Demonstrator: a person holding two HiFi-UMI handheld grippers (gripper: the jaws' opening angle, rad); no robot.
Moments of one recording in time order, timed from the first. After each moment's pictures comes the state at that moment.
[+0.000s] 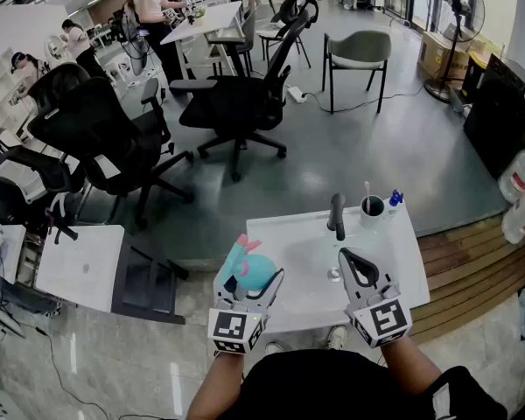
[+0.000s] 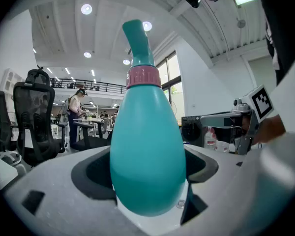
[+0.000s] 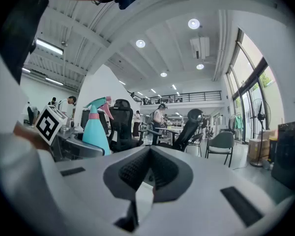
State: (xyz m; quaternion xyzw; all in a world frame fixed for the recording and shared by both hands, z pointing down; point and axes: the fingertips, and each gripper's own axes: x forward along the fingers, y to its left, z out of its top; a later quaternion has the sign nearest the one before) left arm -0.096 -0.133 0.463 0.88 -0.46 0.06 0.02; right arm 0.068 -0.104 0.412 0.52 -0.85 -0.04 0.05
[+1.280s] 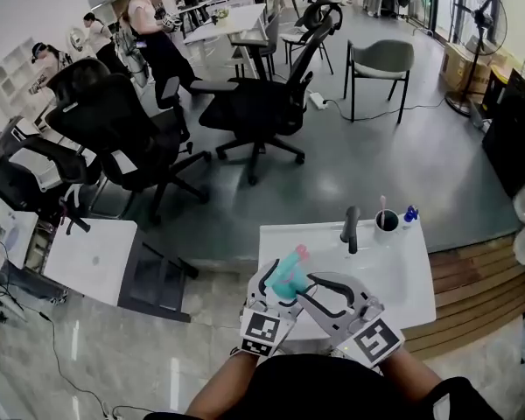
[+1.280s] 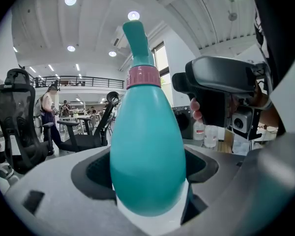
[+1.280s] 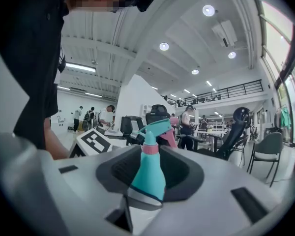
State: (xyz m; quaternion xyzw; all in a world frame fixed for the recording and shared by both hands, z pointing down) left arm -0.032 -0.130 0.495 0.91 -0.40 0.12 0.00; right arm -0.033 -0.071 0.384 0.31 -0.95 -0.03 0.04
